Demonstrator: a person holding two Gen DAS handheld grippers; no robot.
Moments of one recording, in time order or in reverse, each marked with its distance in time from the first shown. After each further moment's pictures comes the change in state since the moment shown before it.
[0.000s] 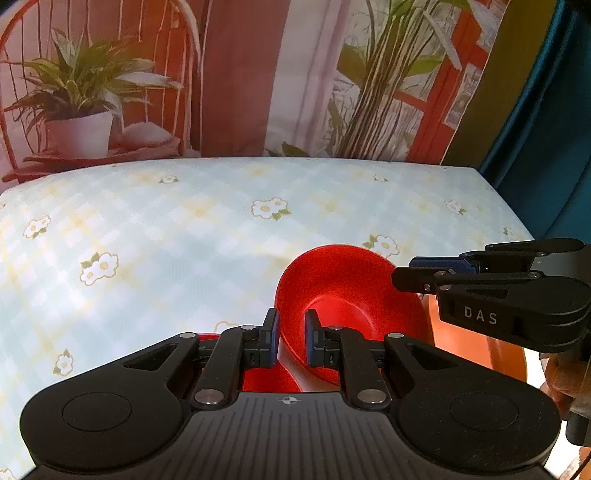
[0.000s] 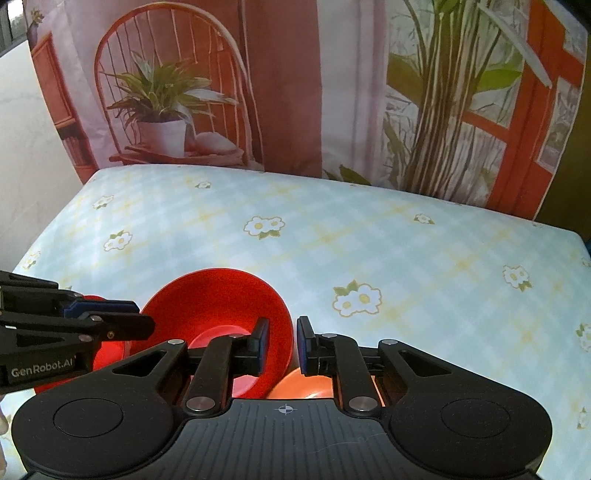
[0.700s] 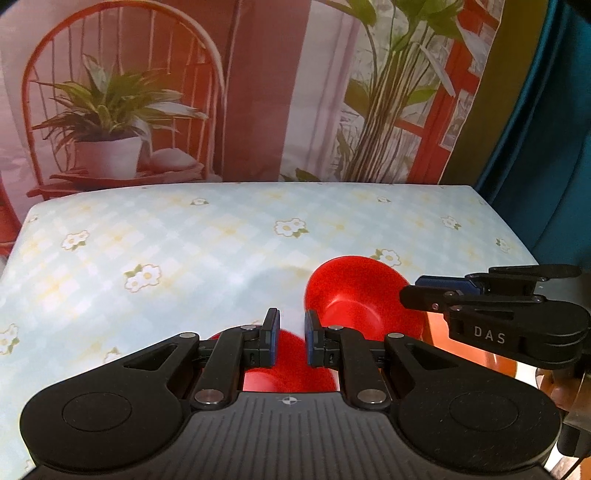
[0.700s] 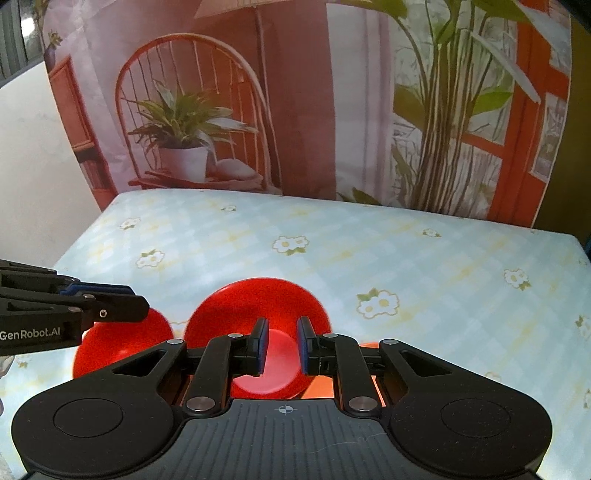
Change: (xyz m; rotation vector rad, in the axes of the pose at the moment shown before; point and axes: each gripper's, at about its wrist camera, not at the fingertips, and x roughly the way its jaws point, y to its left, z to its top) left arm -0.053 0.019 -0.015 0.008 -0.075 0.021; right arm -0.037 0.026 -0.014 0.031 -0.088 0.039
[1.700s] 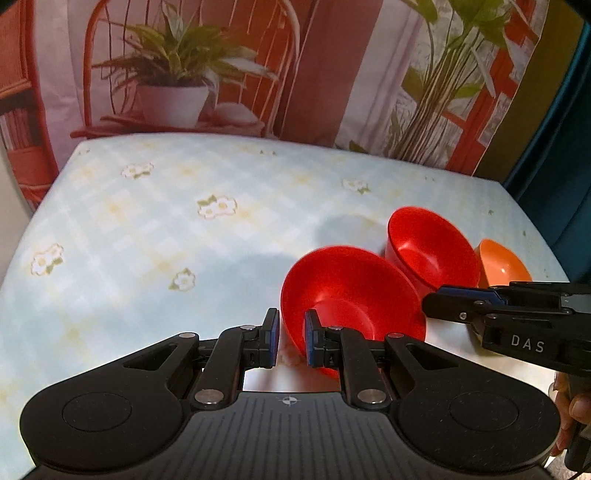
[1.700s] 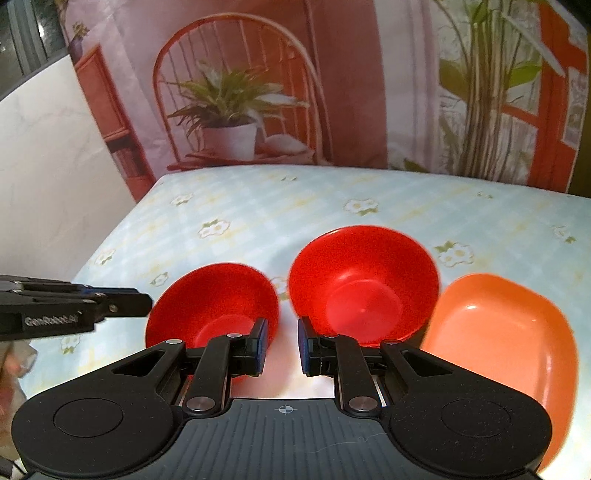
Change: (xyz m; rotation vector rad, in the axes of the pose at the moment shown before) left arm -0.016 0.068 -0.056 -0.115 0.044 0.030; right arm 0.006 0.068 -0.039 0.030 0.039 0.082
